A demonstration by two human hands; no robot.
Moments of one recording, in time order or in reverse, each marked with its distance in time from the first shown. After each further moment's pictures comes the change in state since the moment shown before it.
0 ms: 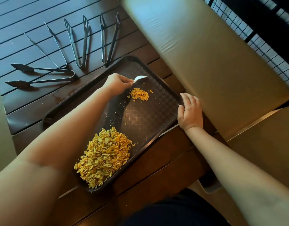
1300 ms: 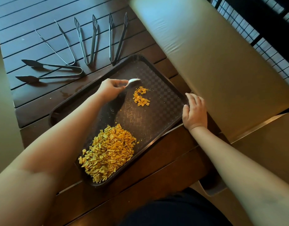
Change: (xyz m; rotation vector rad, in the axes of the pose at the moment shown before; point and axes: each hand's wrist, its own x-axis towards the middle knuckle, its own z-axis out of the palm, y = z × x) left_hand -0.028 -0.034 -0.017 -0.105 0.000 -0.031; right_hand -0.001 0.001 0.000 -0.012 -0.015 0.007
